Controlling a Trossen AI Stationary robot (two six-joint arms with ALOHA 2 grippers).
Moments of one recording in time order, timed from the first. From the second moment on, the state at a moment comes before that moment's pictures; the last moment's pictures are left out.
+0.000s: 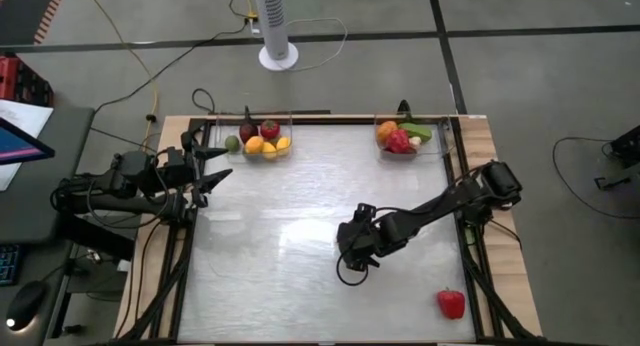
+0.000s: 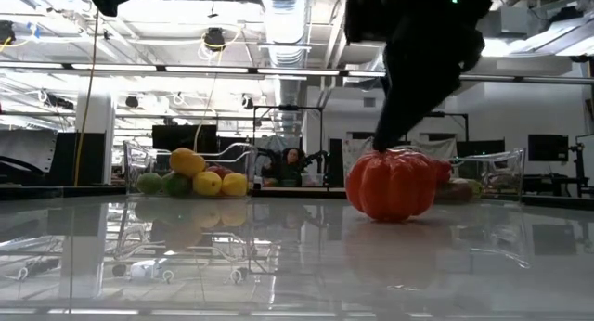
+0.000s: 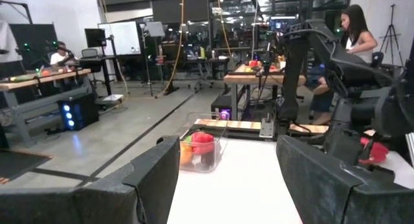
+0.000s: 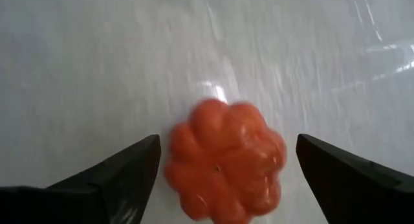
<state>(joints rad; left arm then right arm) 0.01 0.30 0.59 -0.24 -0.29 0.06 0.36 1.79 1.24 -0.65 0.40 0.47</state>
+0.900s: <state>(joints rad) 0.01 0.30 0.59 -0.24 -0.29 0.06 0.34 1.78 1.21 -0.67 0.49 0.42</state>
